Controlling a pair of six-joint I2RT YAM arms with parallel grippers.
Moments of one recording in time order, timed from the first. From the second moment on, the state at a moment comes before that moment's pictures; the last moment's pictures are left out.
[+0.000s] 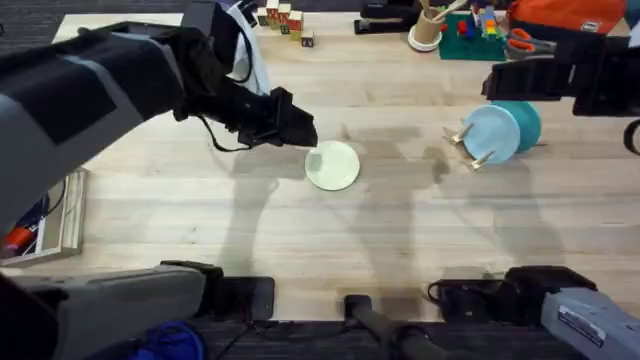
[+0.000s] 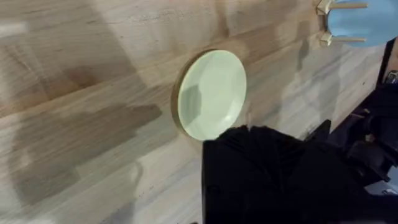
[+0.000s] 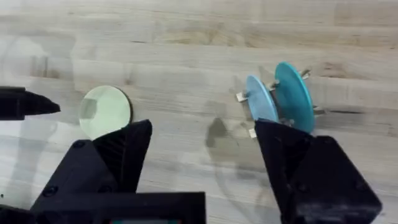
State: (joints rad) left arm -0.14 1.46 0.97 -0.82 0.70 -0.13; right arm 0.01 0.99 1.19 -1.09 -0.18 0.04
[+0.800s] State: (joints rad) left arm -0.14 1.63 0.97 -0.82 0.71 -0.08; right arm 0.01 0.99 1.19 -1.09 -0.18 0.04
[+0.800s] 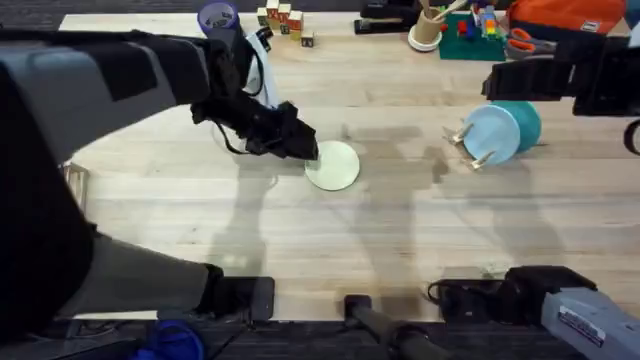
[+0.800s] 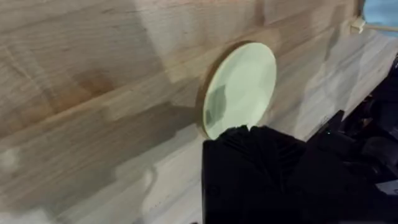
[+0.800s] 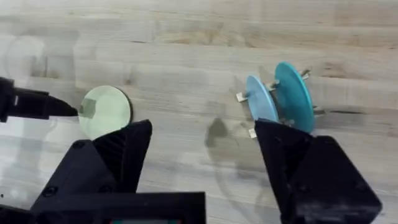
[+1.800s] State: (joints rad) left arm -0.13 1.74 0.89 -0.66 0.77 -0.07; right arm 0.01 0.99 1.19 -1.09 -0.18 0.04
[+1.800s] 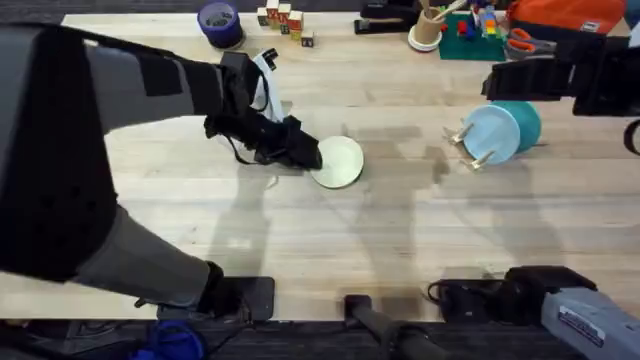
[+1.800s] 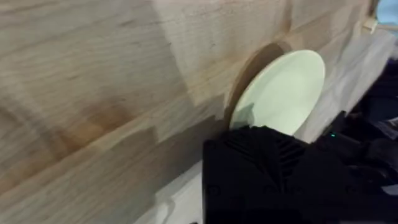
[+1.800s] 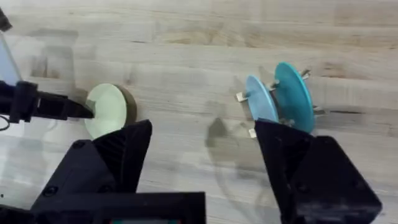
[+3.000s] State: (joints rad) left arm -0.13 1.77 0.89 -0.66 0.83 -0.08; right arm 0.01 0.99 1.19 -1.08 -0.19 0.09
